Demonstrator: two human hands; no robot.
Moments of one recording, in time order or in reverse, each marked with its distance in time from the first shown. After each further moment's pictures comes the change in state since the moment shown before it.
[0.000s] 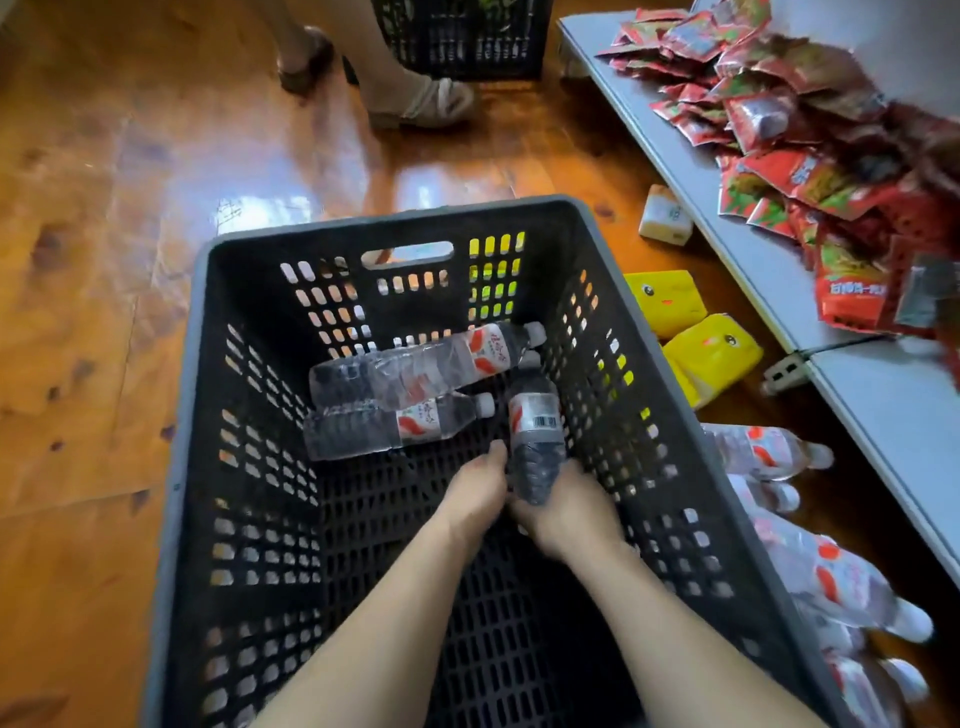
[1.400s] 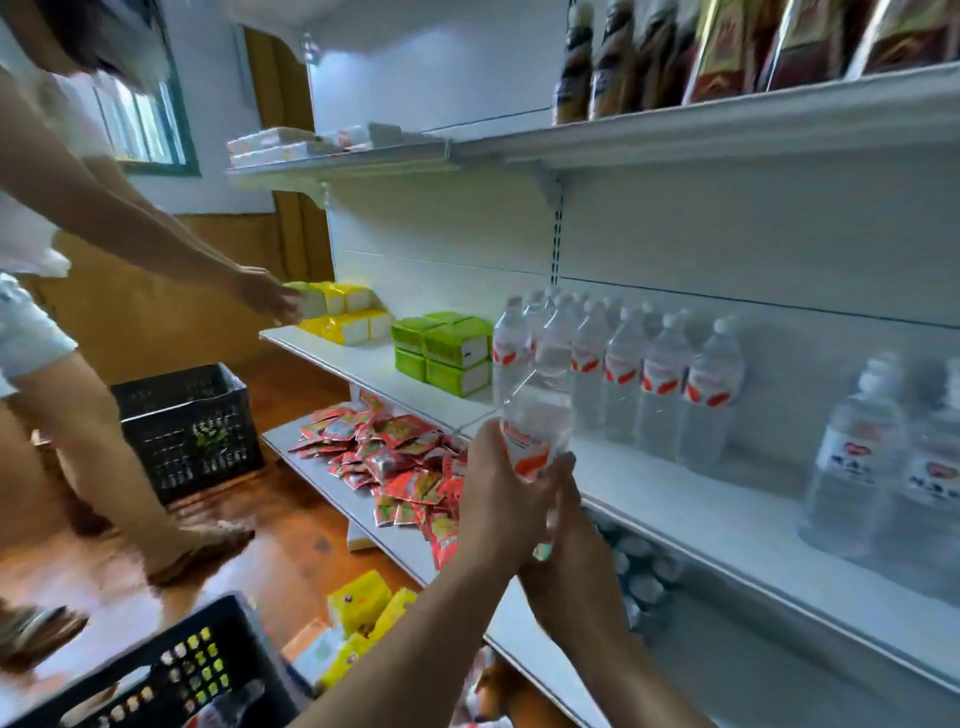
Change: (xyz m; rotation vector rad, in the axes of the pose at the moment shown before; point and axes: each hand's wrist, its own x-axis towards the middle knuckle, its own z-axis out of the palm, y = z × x) left_hand -0.387 0.221 0.318 0.281 -0.200 1.334; right_hand -0.306 0.174 -0.343 0.600 1.092 -0.268
